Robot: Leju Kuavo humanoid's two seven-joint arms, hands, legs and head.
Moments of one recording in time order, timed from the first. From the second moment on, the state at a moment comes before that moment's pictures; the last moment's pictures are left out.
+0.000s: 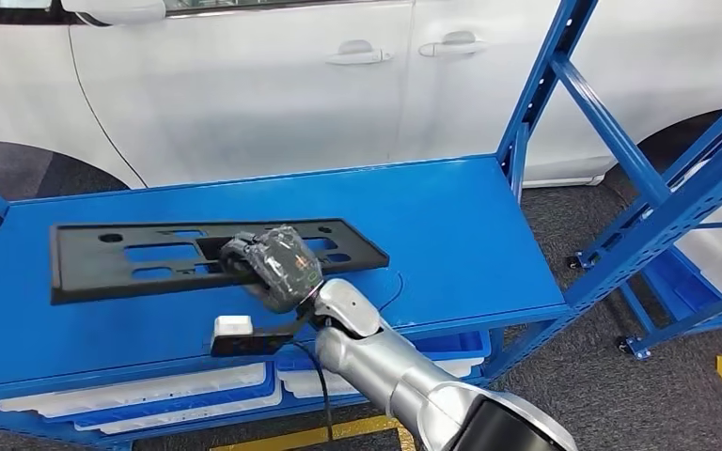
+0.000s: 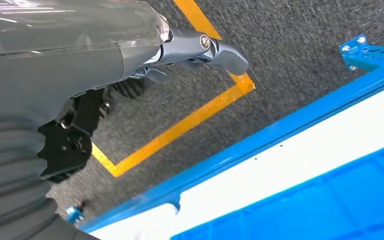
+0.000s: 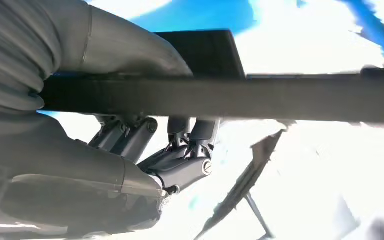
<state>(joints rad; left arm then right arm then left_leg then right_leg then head) -0.10 -0.04 1.27 -0.23 -0.13 -0.12 -0.41 -0.71 0.32 0.72 -0.71 0.63 -0.52 -0.46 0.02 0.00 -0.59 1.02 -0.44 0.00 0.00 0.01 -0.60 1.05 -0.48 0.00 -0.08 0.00</state>
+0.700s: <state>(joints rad) -0.09 -0.04 1.29 -0.23 -0.13 -0.11 -0.49 -0.33 0.06 0.48 -1.89 -0.31 0.36 -0.64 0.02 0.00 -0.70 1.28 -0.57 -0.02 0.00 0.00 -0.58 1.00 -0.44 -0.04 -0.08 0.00</state>
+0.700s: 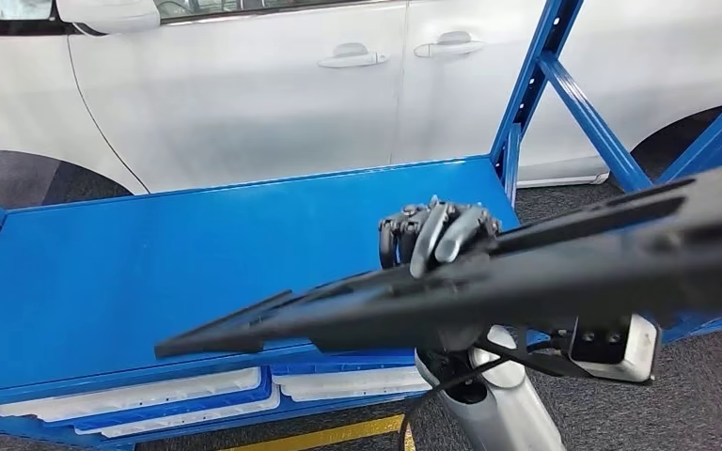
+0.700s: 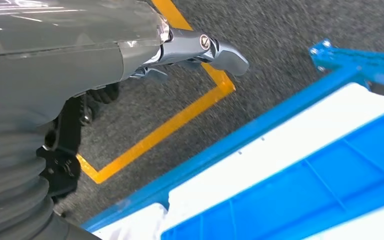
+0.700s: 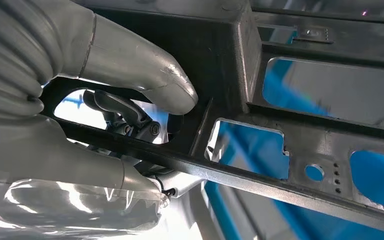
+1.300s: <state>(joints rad) -0.11 -0.02 1.31 -0.23 -0.12 -0.10 -0.42 -0.31 -0.03 0.58 -1.97 -0.31 0.25 -0.63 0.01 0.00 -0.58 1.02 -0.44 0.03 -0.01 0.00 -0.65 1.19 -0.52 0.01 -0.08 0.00</state>
